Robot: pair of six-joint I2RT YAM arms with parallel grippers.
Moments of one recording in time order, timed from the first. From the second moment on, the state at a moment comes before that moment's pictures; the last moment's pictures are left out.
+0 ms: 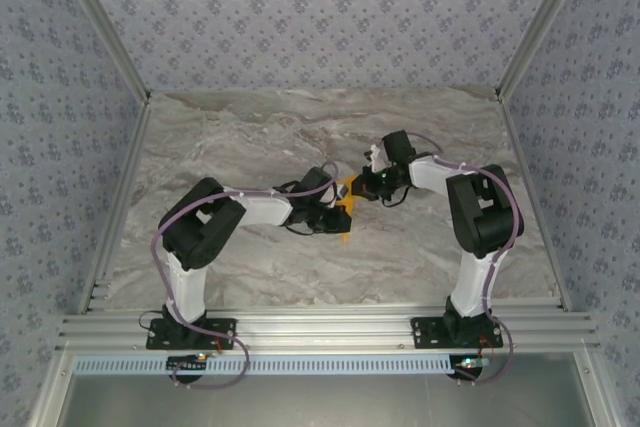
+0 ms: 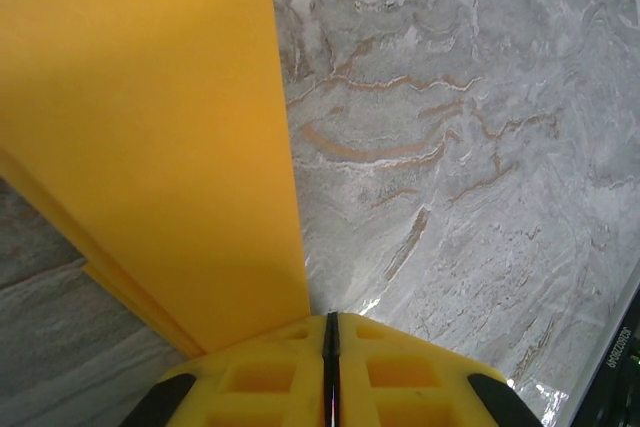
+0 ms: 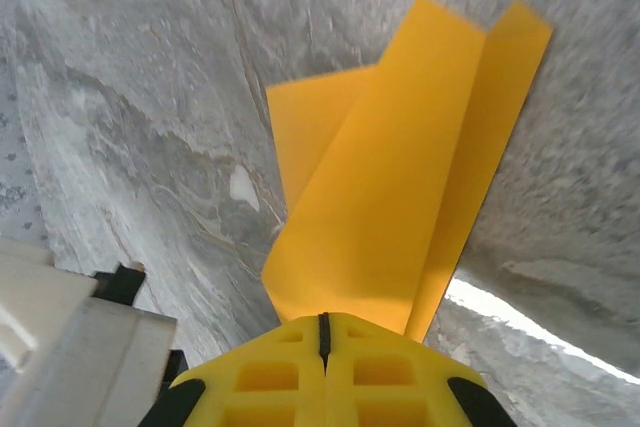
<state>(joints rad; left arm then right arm) -0.81 1.96 1.06 -0.04 0.48 -0.69 0.32 1.89 1.10 -0.34 -0.69 0.45</state>
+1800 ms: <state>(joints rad) -0.81 1.95 1.04 0.01 0.46 -0.70 0.23 2.07 1.37 -0.41 -0.53 0.34</state>
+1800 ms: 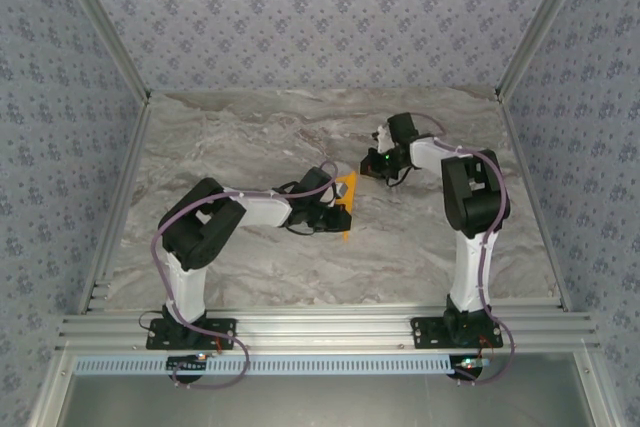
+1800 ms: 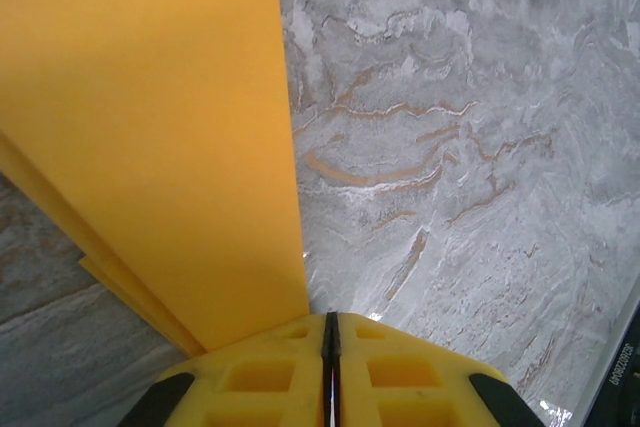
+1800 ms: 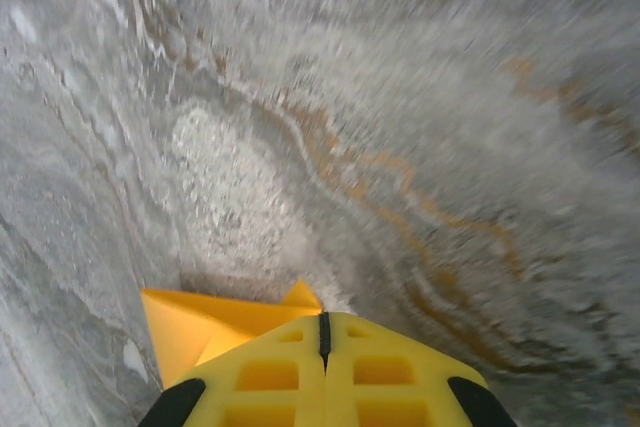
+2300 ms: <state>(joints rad) -0.78 1.61 1.05 -0.18 0.42 -0.63 0.27 1.71 1.14 -0.40 -0.44 0.39</state>
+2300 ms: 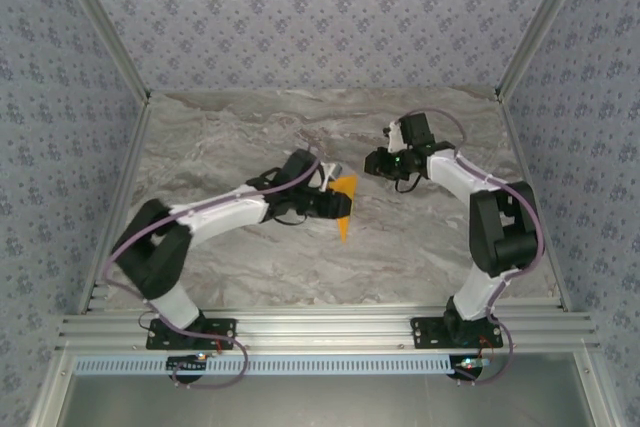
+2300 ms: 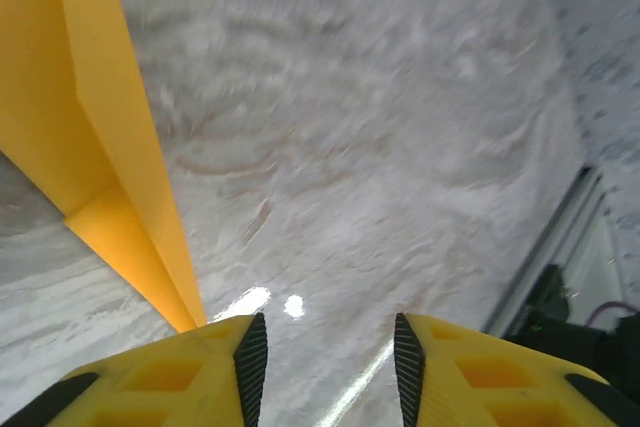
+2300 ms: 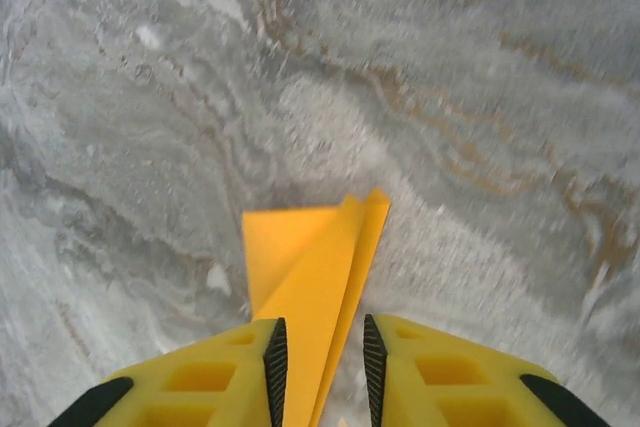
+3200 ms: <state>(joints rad) -0.74 1.15 0.75 -0.37 -0.07 -0.63 0.64 1.69 1.19 -0.59 -0.10 0.47</state>
